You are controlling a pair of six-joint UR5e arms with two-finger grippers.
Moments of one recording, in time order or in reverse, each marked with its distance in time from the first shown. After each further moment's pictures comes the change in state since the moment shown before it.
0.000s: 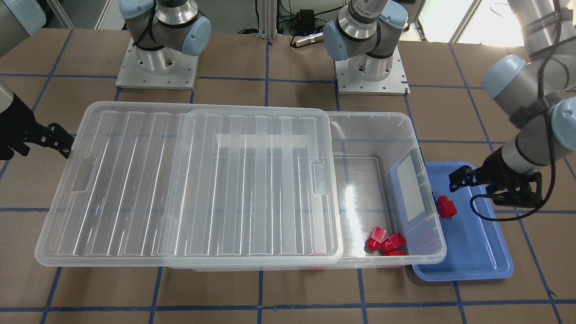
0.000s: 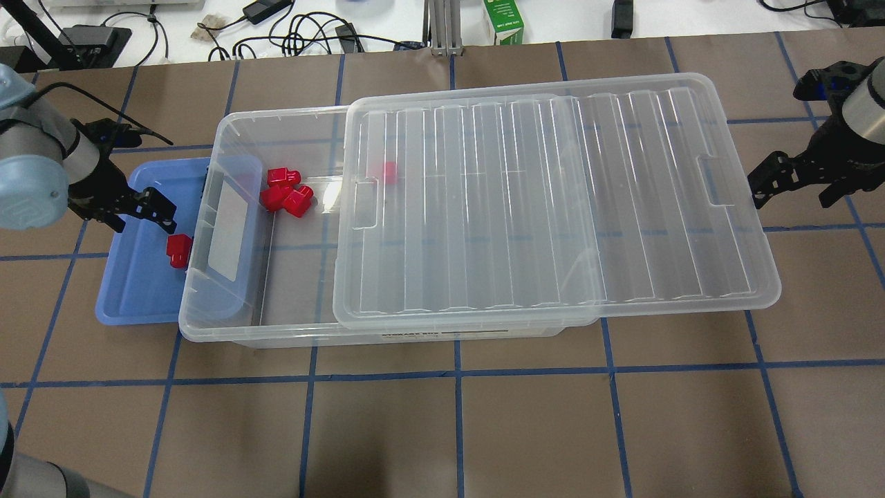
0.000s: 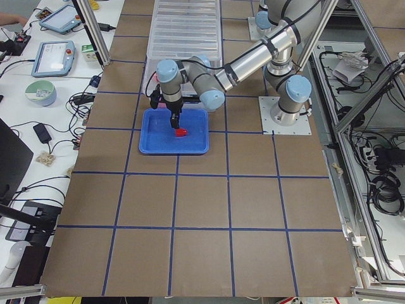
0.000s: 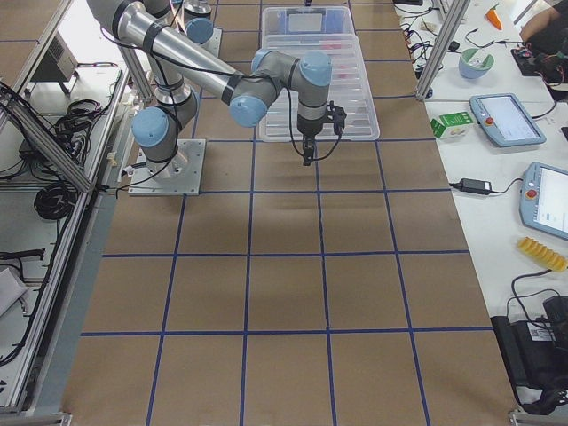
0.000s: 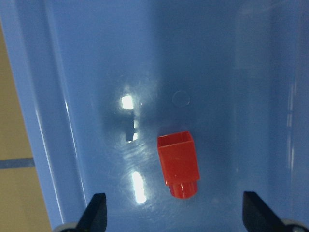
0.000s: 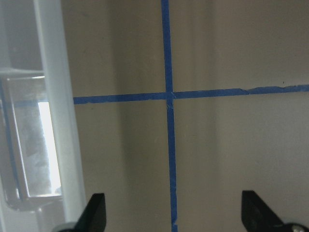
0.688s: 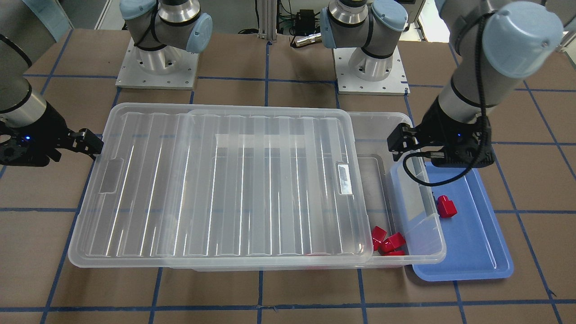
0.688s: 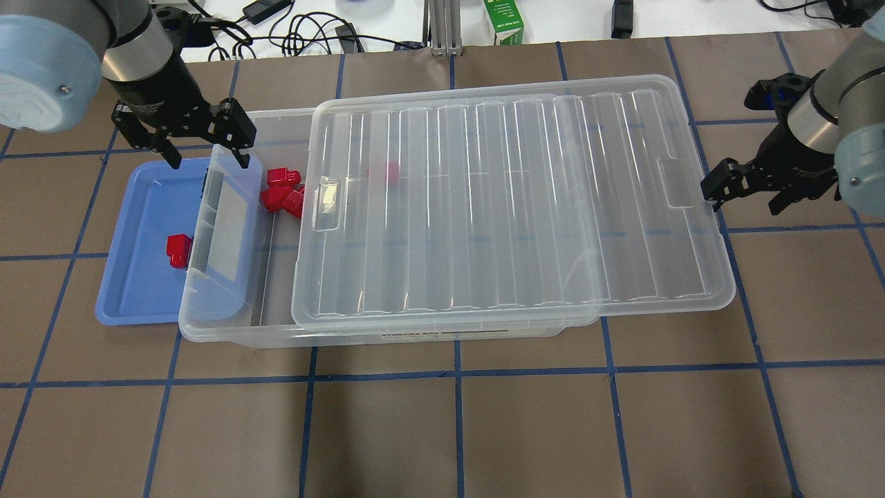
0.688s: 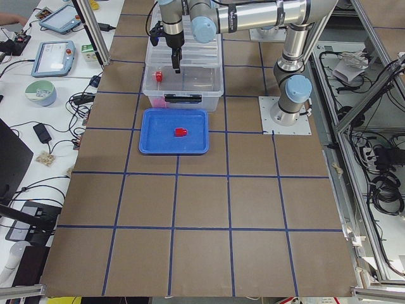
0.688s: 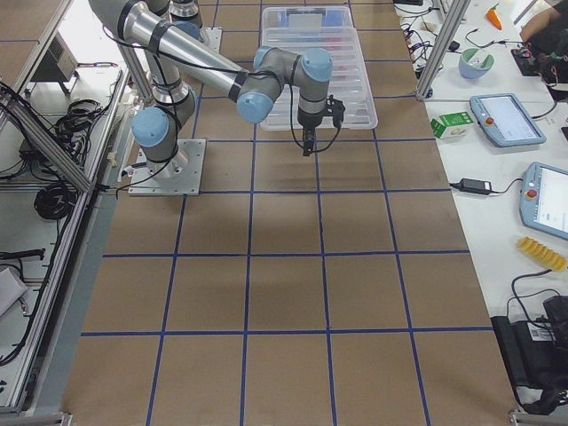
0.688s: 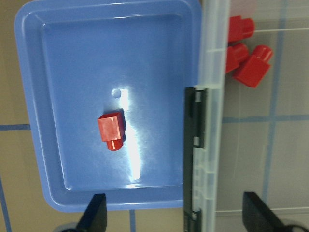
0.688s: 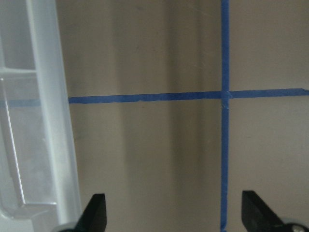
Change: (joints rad) left arm -0.348 0.119 0.160 -0.255 0.005 -0.385; right arm 0.117 0.013 0.023 -0.004 0.049 0.098
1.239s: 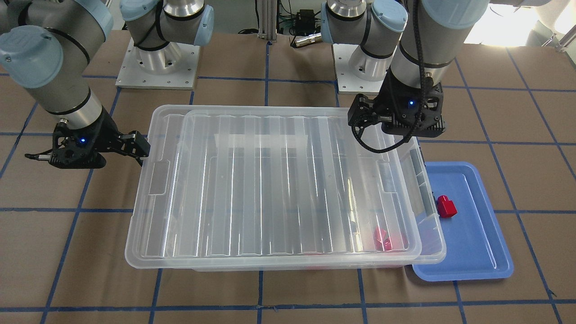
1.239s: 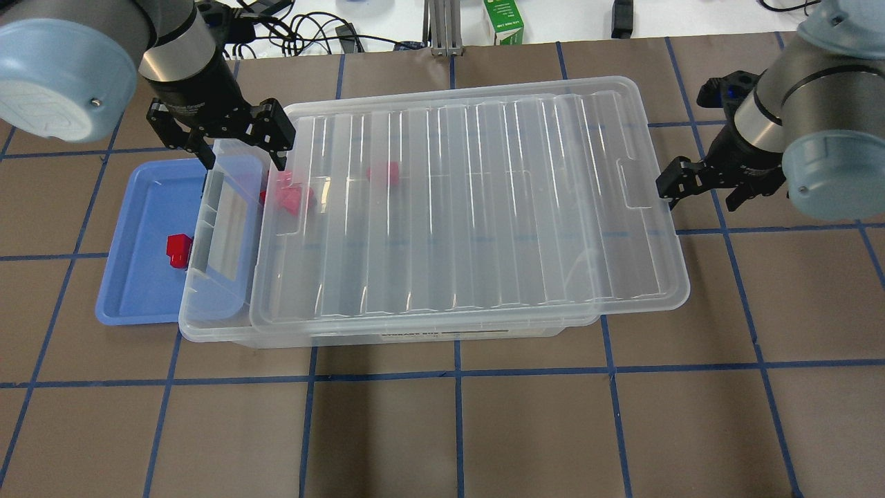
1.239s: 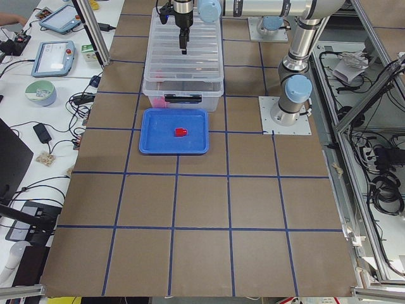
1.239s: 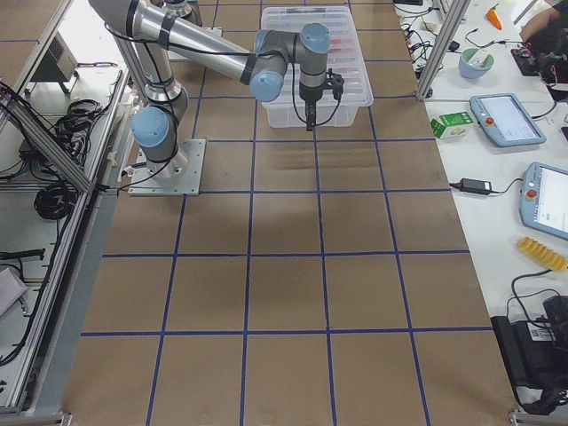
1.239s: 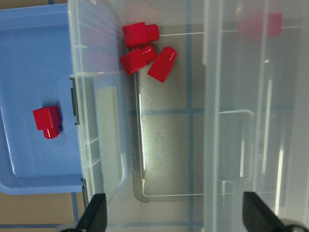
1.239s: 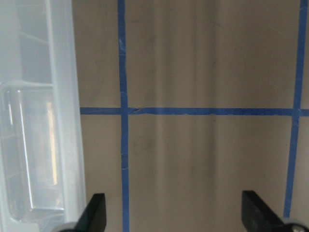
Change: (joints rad) left arm -0.105 0.058 -0.001 -0.012 -0.013 -0.034; right arm 0.177 0.003 -0.002 -0.049 0.018 0.128
